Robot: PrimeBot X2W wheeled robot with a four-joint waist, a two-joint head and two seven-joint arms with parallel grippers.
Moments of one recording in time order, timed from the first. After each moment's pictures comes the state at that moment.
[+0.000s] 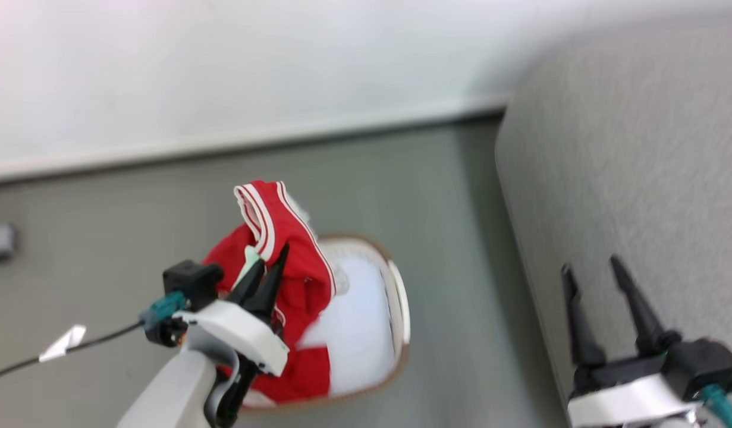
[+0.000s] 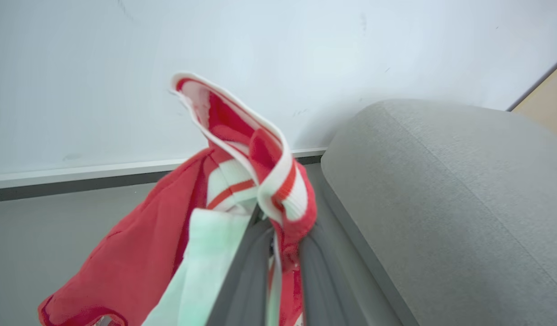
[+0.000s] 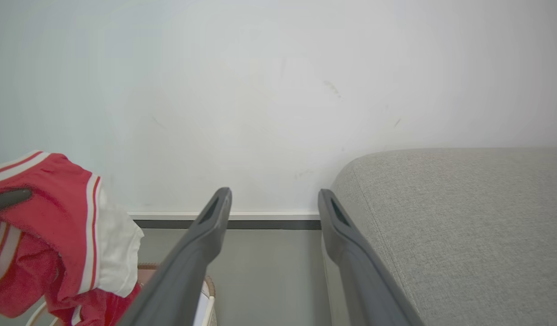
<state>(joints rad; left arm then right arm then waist) -0.52 0.24 -0.51 0.56 -0.58 -0.11 -0.26 -0.16 -0.05 0.10 0.13 0.20 0.13 -0.26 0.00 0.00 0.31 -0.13</state>
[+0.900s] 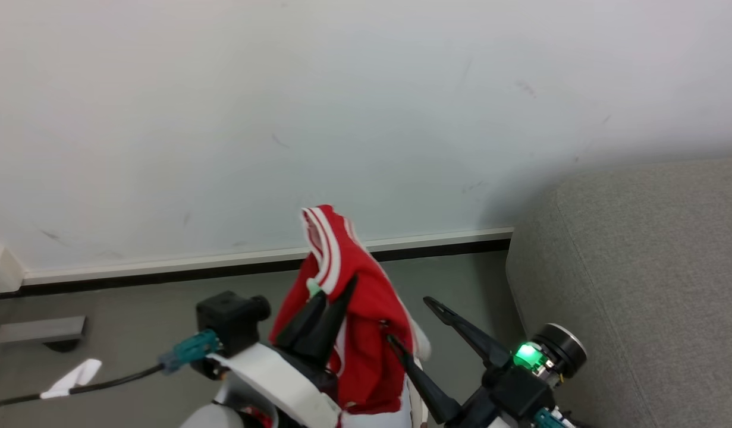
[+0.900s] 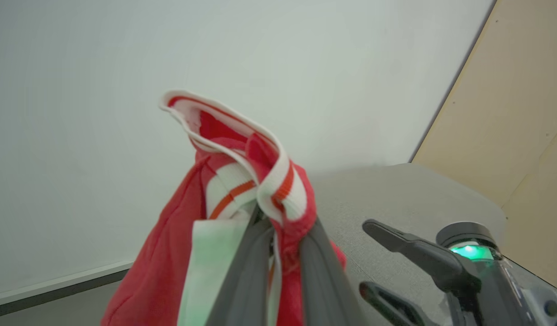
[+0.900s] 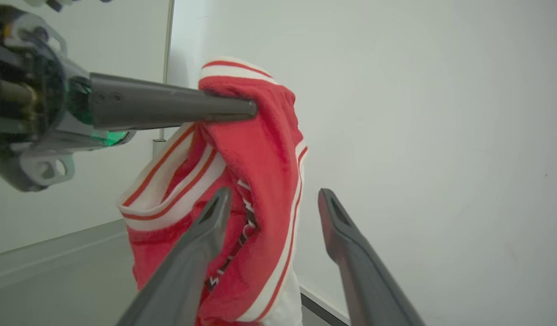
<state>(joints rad) -0.28 0.31 -0.56 -0.10 -0.64 0.05 -0.03 -0.28 -0.09 0.62 0.18 0.14 0.13 -0.26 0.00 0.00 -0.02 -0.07</state>
